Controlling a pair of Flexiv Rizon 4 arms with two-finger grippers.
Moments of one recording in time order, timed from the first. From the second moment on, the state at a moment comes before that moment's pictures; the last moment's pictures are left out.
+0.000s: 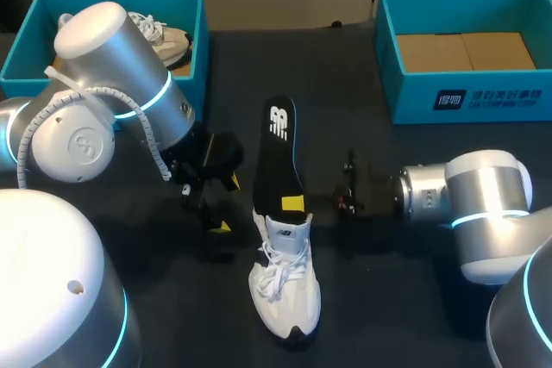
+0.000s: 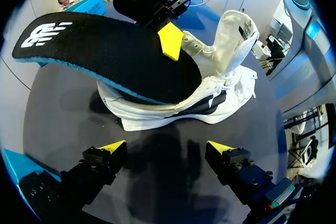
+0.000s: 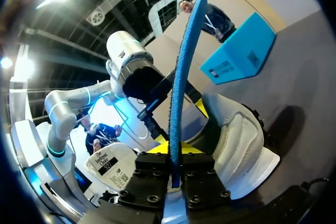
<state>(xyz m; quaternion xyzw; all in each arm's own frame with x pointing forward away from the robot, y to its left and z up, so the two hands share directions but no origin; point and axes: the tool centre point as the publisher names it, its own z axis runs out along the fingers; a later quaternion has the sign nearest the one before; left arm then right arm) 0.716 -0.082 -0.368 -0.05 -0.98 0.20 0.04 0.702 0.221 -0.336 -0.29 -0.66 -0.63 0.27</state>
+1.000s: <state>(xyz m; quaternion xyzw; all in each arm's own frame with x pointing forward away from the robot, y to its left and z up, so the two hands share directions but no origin) 0.716 -0.082 -0.368 -0.05 -0.98 0.20 0.04 0.732 0.234 -0.306 -0.26 -0.67 -0.66 0.24</state>
